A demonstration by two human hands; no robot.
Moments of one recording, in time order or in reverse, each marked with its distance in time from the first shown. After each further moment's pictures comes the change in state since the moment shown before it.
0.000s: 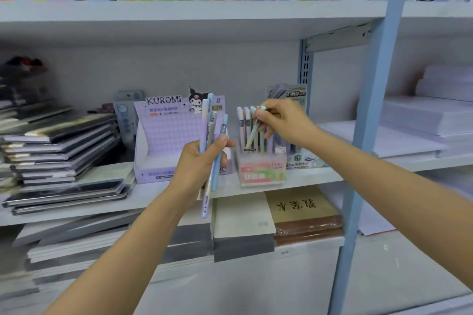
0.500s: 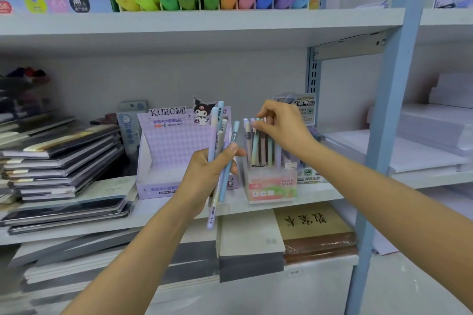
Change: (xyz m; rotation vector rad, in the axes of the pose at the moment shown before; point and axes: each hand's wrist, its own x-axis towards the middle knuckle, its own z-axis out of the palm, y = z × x) left_hand 0.018 0.001 -0.001 -0.005 -0.076 -0.003; right_hand 0.030 0.007 0.017 -0.217 0.207 -0.063
